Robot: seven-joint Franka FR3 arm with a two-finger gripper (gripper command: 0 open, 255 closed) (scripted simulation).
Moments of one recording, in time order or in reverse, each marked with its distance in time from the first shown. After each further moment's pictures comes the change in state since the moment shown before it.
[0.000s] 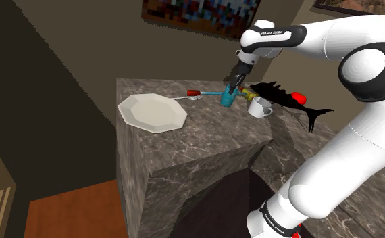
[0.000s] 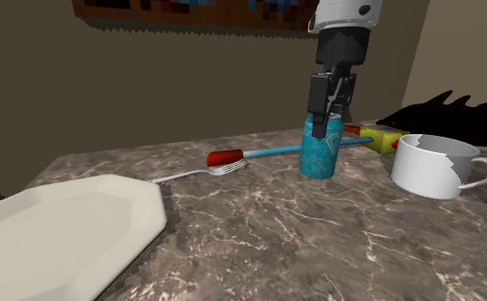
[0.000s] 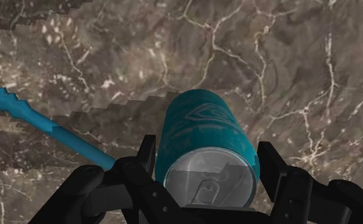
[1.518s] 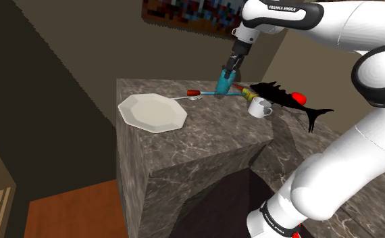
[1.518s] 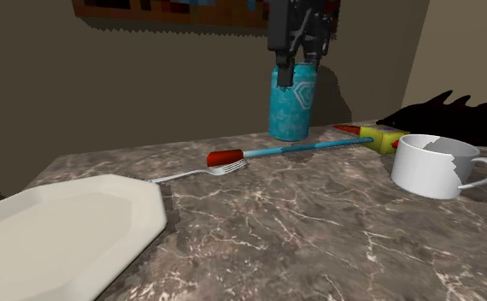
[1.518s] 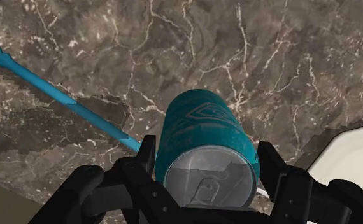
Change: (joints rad) arm 0.071 -0.060 0.084 0.158 -0.019 -0.212 0.159
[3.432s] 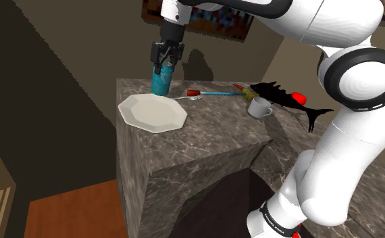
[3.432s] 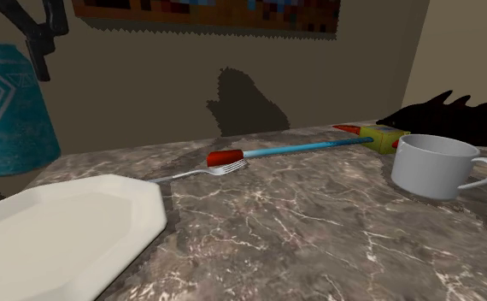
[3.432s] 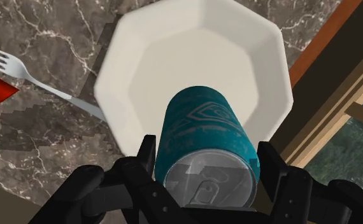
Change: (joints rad) arm 0.285 0.229 0.311 0.308 0.027 -0.073 0.595
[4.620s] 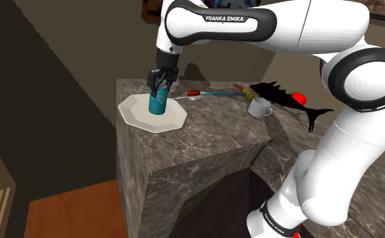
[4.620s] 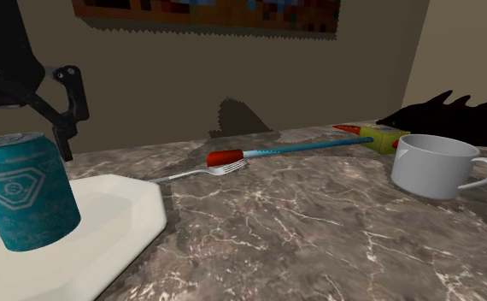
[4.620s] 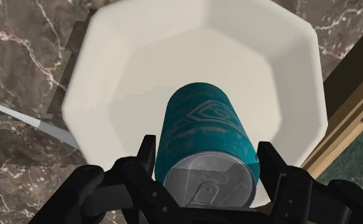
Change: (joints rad) arm 0.003 -0.020 0.002 -0.253 0.000 0.232 0.002
